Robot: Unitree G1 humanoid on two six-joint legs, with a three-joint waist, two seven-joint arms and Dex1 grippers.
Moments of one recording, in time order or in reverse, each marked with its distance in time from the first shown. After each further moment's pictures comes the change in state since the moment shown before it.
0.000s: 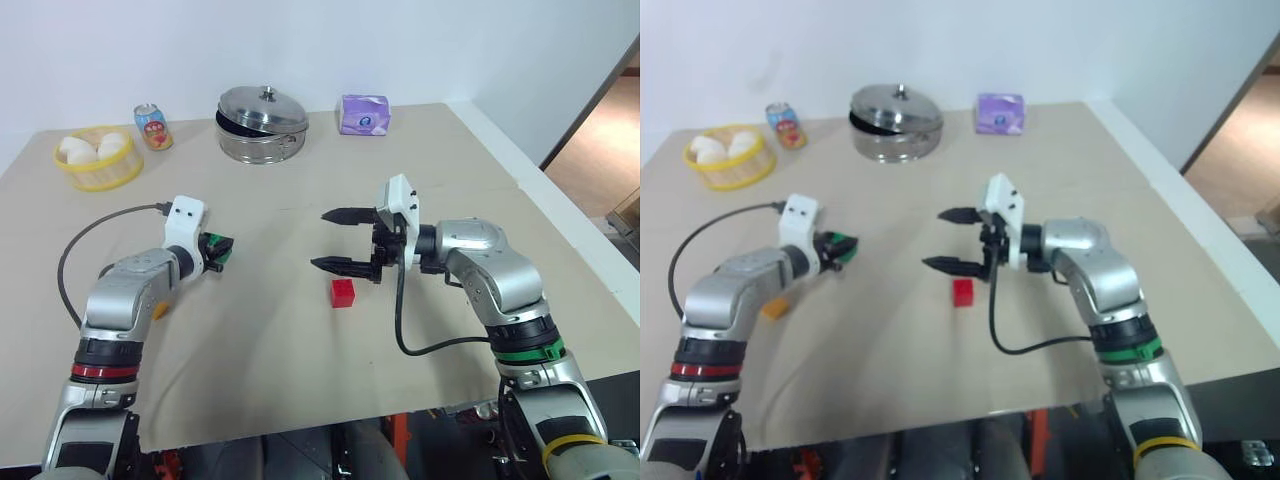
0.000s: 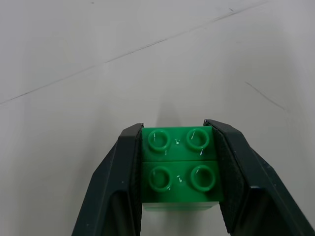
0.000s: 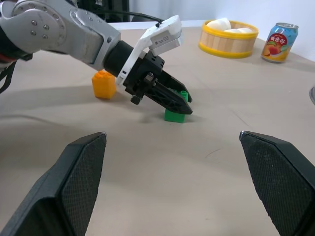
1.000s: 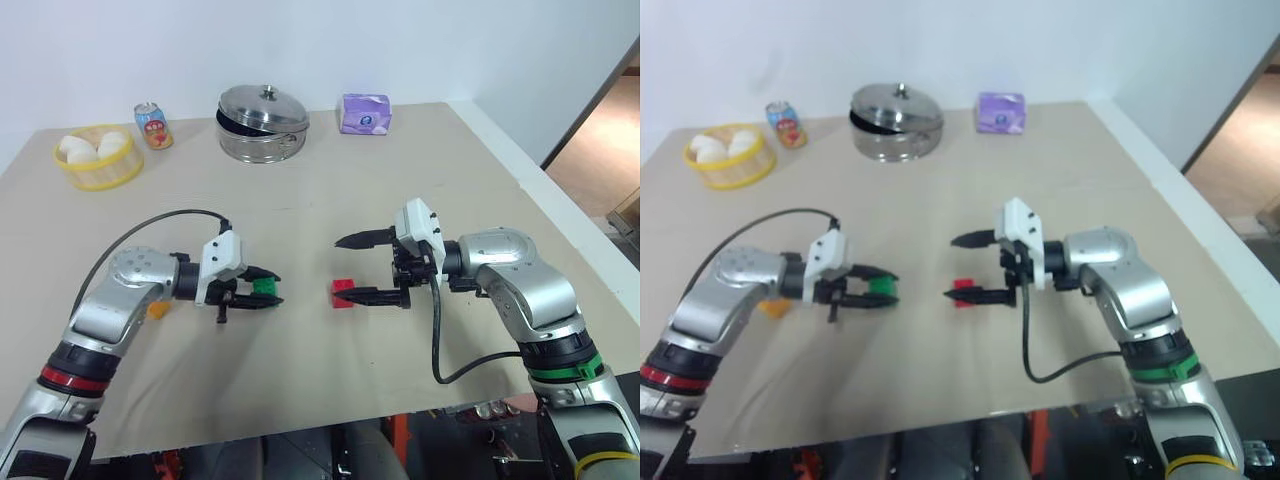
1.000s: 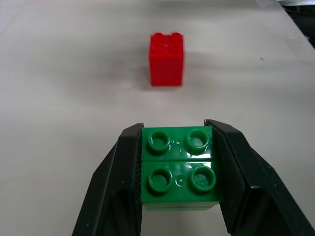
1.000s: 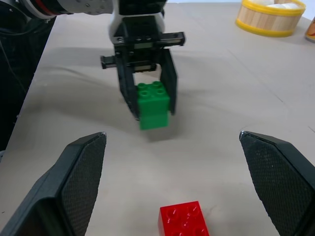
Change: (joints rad) left arm 0.027 0.163 -0.227 0.012 -0.034 -0.553 -0.796; right arm 0.097 -0.137 0.003 -0.109 0.037 -0.007 0.109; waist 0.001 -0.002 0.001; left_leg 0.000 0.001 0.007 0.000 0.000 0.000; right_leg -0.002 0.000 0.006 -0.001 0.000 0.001
